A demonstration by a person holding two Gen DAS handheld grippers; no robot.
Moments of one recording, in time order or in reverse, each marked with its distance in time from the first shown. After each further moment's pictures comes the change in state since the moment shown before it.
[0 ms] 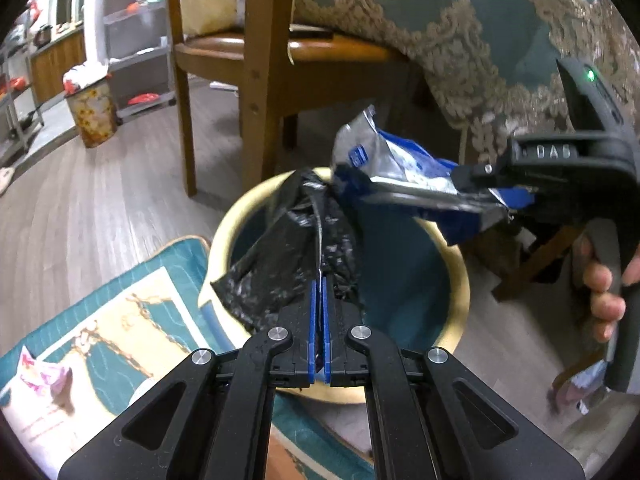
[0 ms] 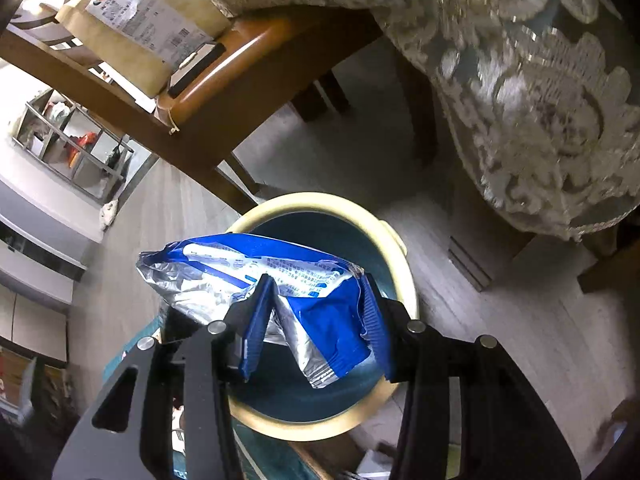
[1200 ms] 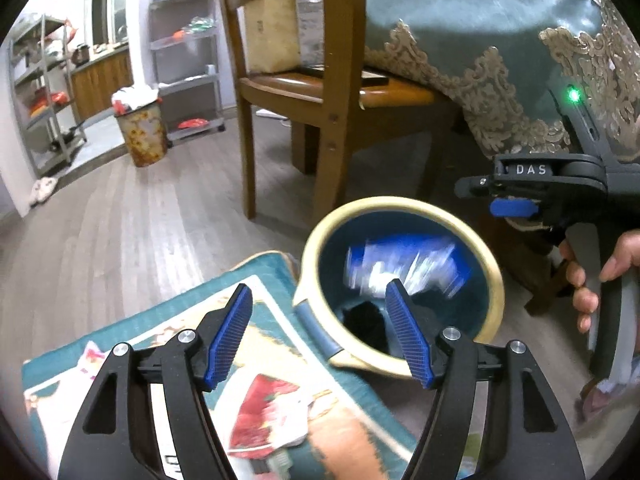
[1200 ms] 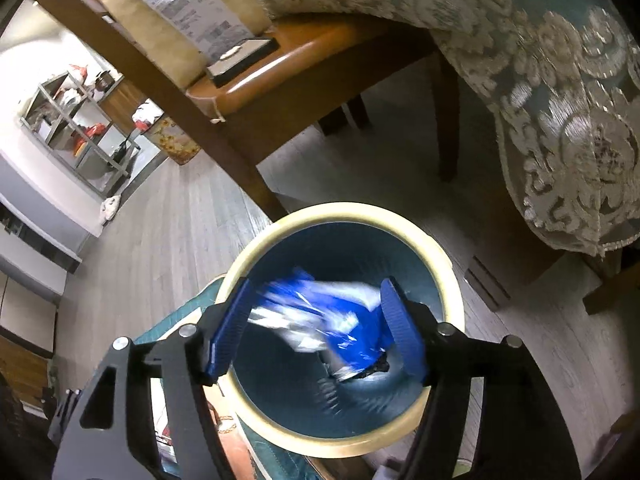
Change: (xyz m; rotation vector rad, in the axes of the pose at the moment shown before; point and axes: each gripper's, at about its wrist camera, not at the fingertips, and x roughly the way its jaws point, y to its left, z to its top) left arm -0.069 0.043 -0.011 -0.011 -0.111 0.161; right arm 0.005 0.048 -0.005 -0.091 -0.071 -0.011
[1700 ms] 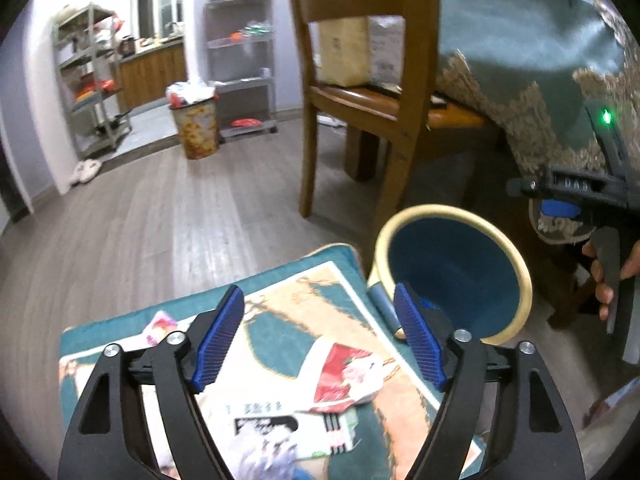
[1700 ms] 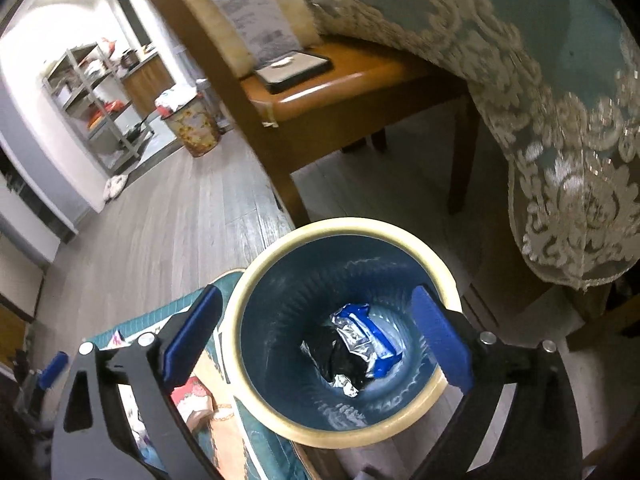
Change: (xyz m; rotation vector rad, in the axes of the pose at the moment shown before) left arm -0.060 0.053 -0.021 -0.102 -0.033 0.131; right arm -0.026 0.035 -0.008 -0.162 -0.055 -0.014
